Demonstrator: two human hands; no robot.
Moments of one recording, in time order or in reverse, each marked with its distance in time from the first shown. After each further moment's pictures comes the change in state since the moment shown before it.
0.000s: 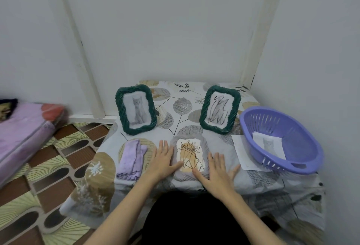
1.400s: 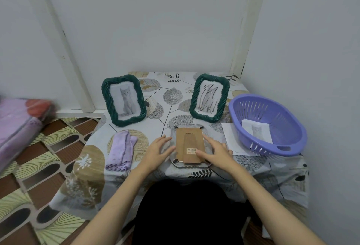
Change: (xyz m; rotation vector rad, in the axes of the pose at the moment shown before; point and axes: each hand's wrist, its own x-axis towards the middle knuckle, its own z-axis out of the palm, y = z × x) left_hand -0.007 0.005 0.008 -0.498 0.222 0.124; right_hand 0.012 0.026 -0.040 0.309 -0.089 0.003
